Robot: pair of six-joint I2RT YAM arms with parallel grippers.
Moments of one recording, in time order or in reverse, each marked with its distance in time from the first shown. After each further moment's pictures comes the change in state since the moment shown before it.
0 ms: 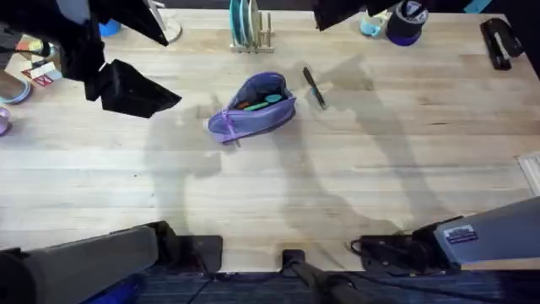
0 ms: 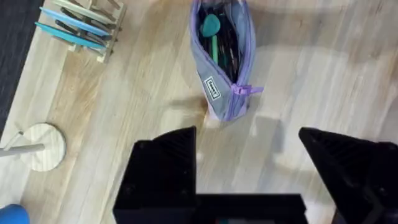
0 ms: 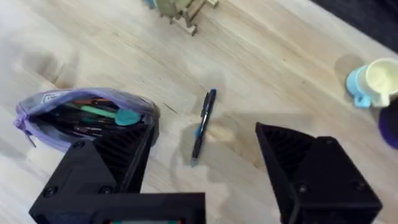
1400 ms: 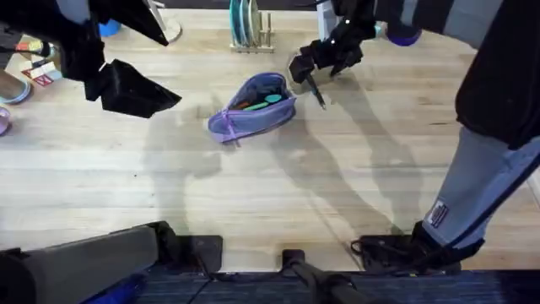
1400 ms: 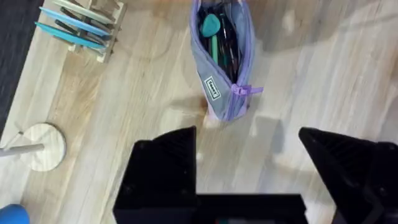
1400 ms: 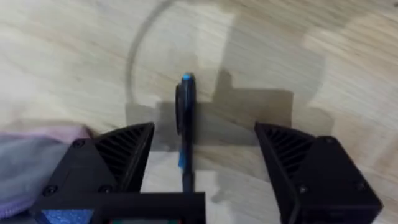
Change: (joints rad) left arm 0.000 0.000 0.000 0.000 0.000 0.000; right arm 0.034 0.466 0.003 0.083 0.146 0.251
